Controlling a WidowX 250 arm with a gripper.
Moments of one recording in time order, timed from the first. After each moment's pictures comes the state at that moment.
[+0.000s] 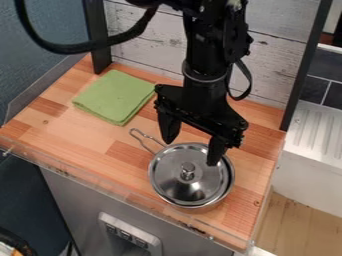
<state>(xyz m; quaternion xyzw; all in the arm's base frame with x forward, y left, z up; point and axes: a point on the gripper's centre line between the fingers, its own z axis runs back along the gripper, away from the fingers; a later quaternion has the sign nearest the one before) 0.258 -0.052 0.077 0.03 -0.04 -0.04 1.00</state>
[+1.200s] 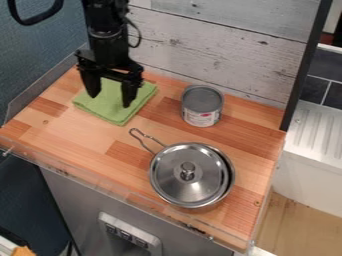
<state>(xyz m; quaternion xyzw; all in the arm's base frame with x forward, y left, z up) 0.316 0.127 0.041 0.04 -0.02 0.07 1.00</state>
